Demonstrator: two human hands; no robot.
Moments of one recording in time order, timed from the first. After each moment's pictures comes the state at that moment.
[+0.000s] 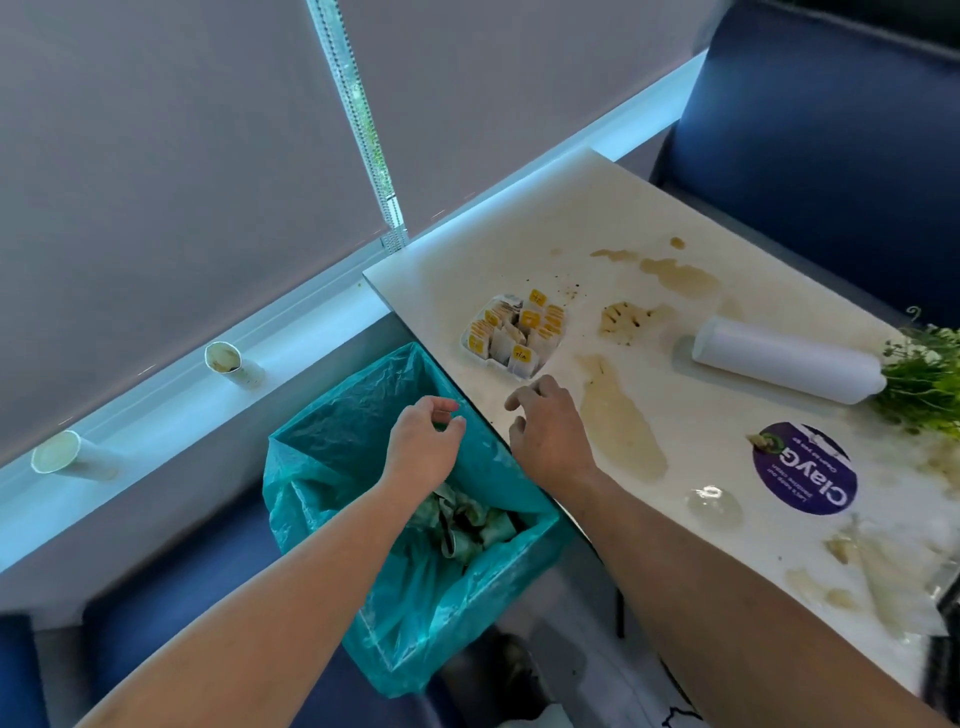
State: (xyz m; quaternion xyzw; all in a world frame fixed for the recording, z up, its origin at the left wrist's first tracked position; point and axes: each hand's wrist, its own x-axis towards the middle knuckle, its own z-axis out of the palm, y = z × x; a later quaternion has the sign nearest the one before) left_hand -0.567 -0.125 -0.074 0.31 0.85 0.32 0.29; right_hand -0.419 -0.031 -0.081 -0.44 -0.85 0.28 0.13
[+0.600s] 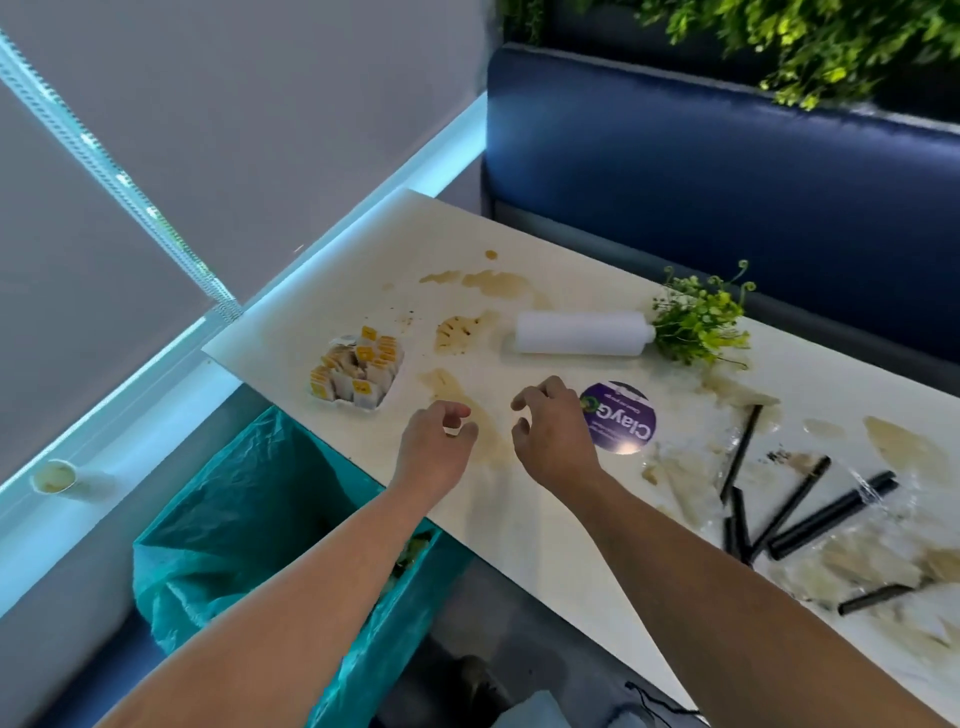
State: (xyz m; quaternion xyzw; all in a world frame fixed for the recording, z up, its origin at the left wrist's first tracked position) left_hand -0.393 -0.040 -0.045 0.46 0.78 0.28 0.32; right_hand -0.228 0.003 -0.049 -0.57 -0.76 0.23 0.20
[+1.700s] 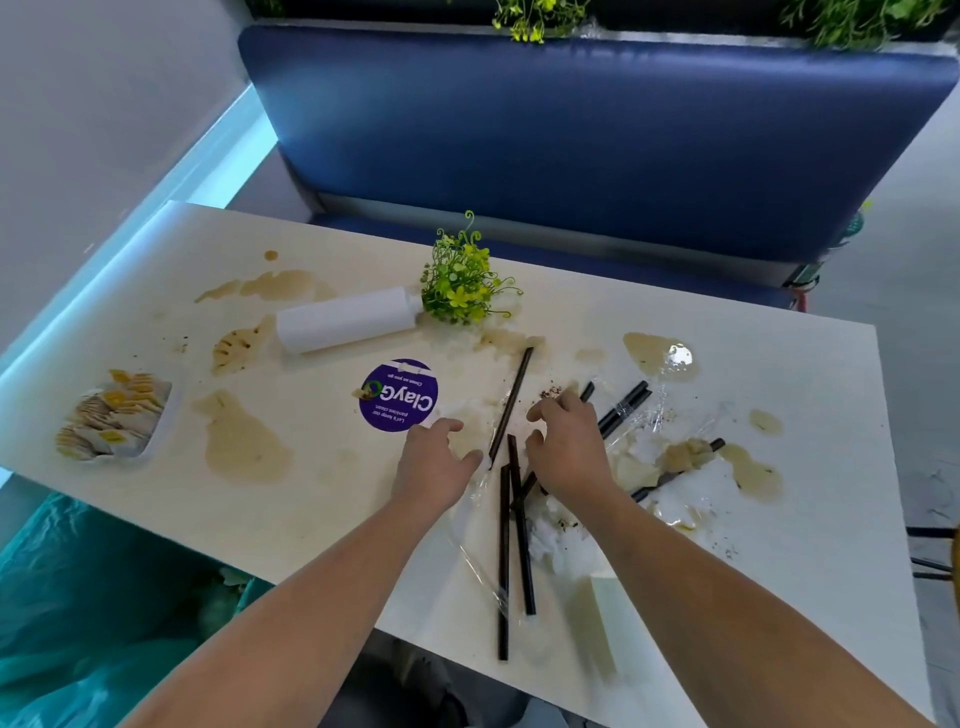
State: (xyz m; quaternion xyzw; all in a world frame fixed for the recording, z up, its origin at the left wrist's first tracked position) left_hand -0.097 -0.023 -0.098 0.59 0.73 0.11 0.33; right_hand 0.089 -0.029 -0.097 -0.70 -0.63 0.25 0.20
